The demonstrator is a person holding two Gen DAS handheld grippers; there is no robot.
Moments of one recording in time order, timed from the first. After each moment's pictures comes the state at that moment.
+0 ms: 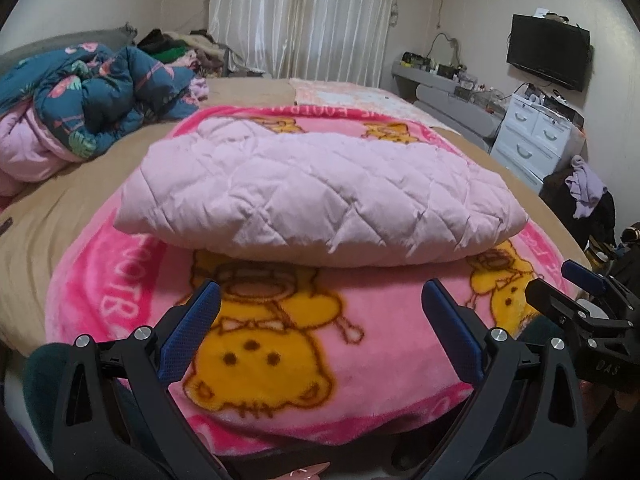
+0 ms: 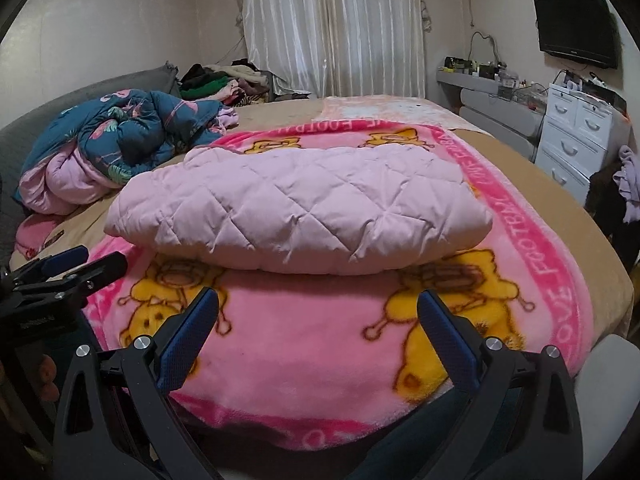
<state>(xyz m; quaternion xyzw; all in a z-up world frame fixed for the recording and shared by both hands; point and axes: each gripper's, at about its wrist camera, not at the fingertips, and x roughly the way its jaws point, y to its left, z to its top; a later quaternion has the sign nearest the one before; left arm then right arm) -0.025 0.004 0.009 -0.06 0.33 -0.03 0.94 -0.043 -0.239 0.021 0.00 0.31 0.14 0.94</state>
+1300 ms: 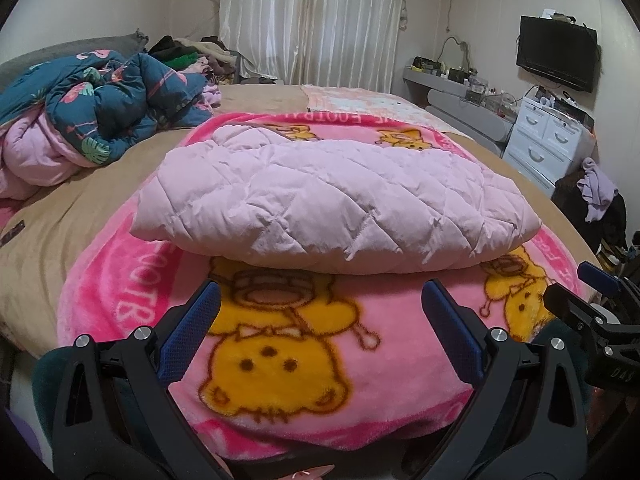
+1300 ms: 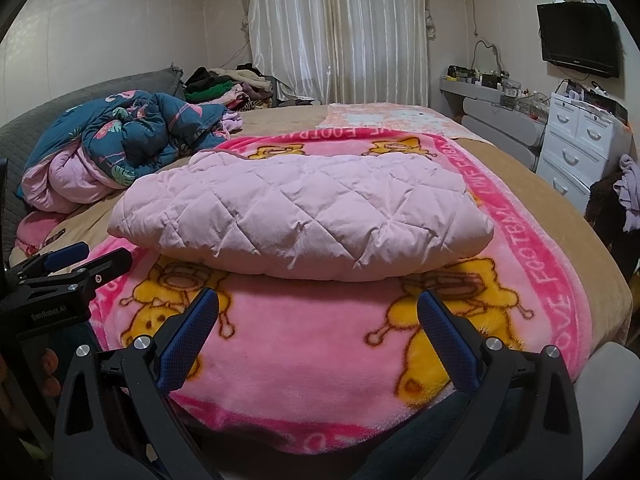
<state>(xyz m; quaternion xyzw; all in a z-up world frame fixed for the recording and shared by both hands) -0.026 0.010 0.016 -0.05 0.31 0.00 0.95 -0.047 -0.240 0.026 0.00 0.30 0.14 0.94</state>
